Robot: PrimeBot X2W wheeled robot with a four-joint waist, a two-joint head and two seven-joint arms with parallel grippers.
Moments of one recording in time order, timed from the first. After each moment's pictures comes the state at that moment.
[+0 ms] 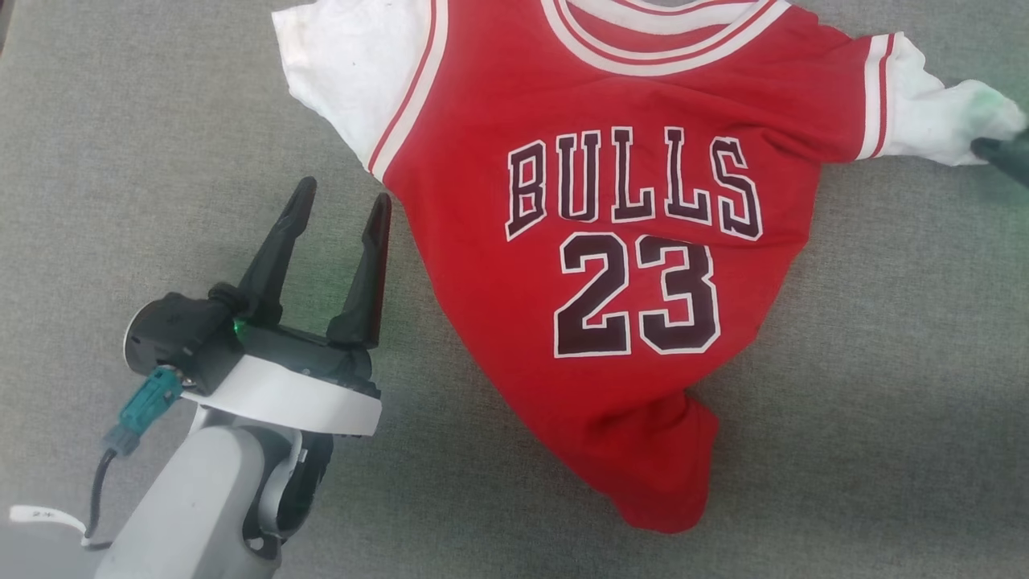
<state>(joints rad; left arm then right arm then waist) -0.36 0.37 -0.37 -0.04 -0.55 0.10 -0.26 -0.92 -0.87 0.59 0.28 0.88 0.13 0.78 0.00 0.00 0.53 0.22</state>
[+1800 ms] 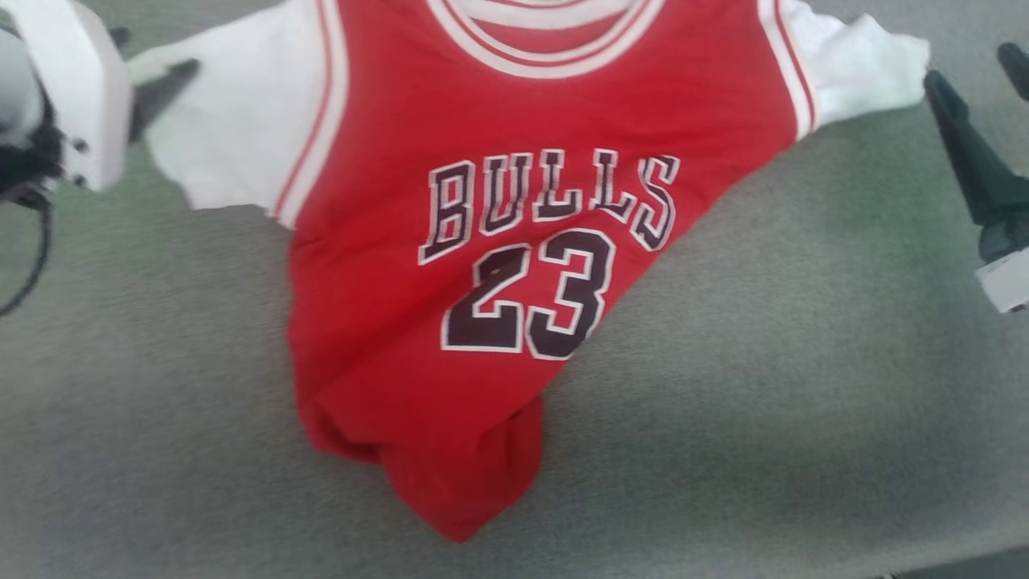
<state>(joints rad) -1.21 0.82 -0.83 0.41 -0.99 -0.13 0.60 -0.54 -0.67 0.25 0.05 0.76 0.13 0.00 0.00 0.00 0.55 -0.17</state>
